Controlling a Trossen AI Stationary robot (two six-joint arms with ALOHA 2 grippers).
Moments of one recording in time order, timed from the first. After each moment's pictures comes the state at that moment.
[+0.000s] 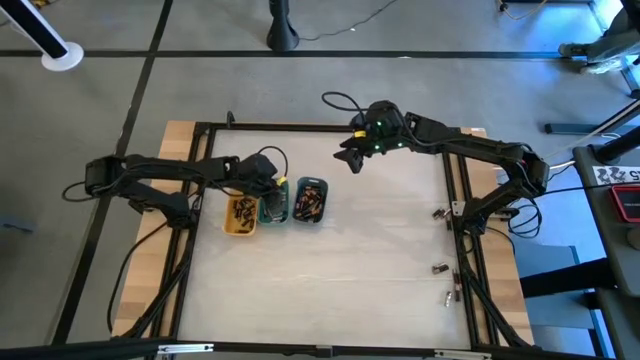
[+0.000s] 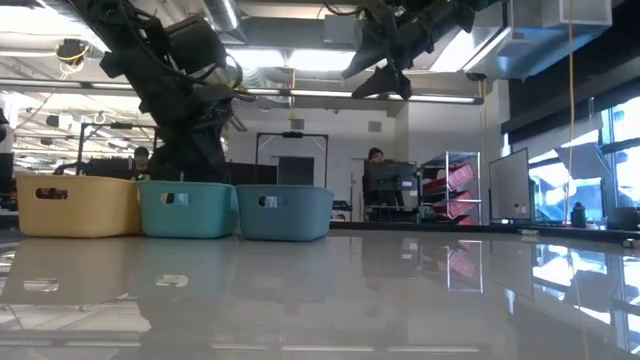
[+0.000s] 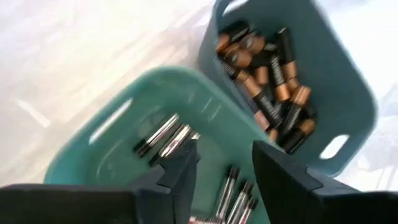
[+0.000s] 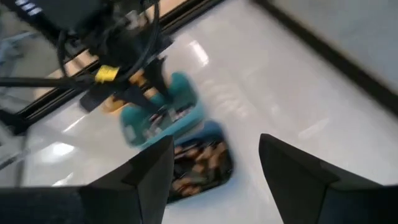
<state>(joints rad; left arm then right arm) 0.29 1.26 0.64 -0.29 0.02 -0.56 -0.40 1.51 1.33 -0.43 -0.25 0.28</state>
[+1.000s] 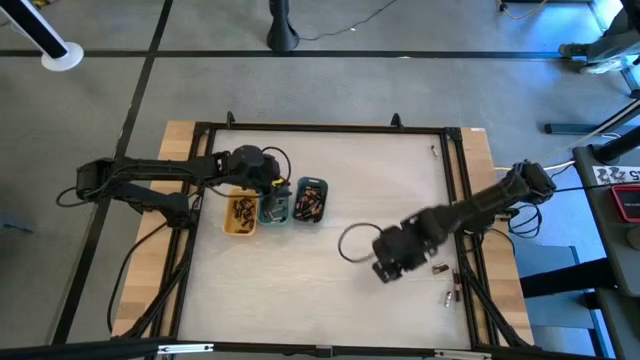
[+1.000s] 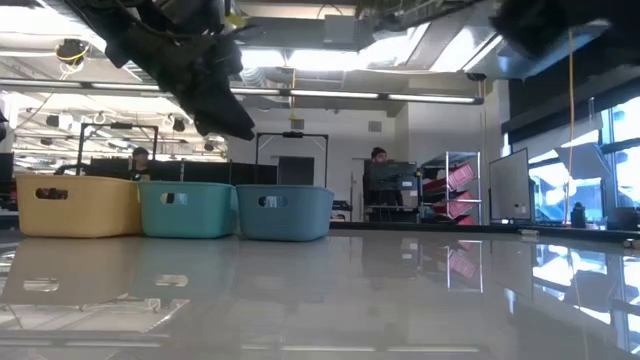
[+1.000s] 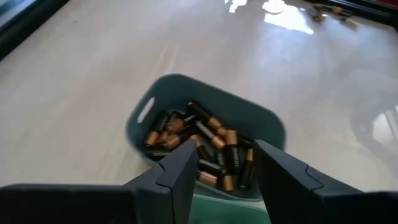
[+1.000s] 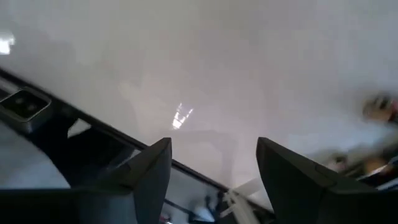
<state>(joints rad) 0.29 1.16 0.65 -0.11 0.16 -0.07 0.42 1.51 1.21 -1.00 -0.33 1.51</state>
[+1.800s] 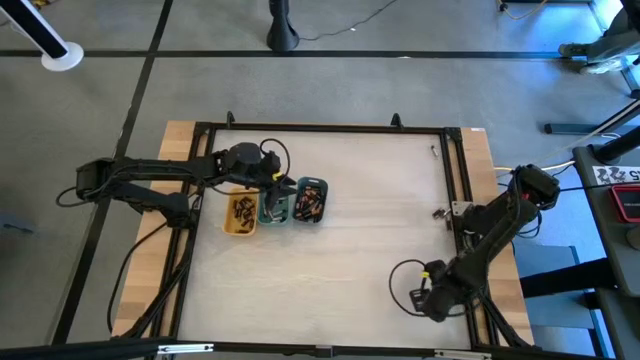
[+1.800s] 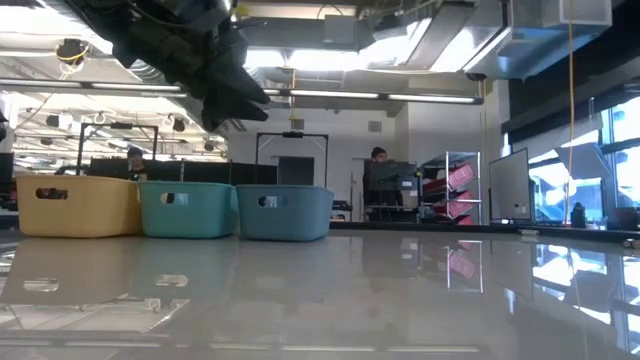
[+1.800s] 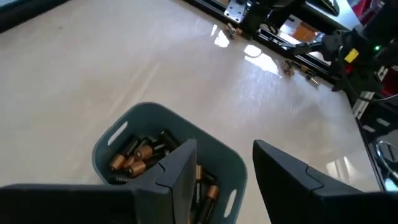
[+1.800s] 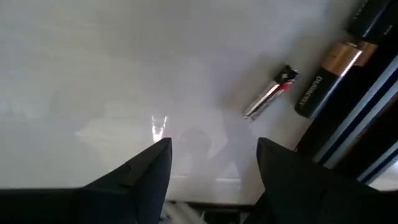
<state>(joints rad) 0.29 1.16 0.65 0.02 0.22 -0.31 0.93 1.51 0.88 -0.75 -0.30 2.30</state>
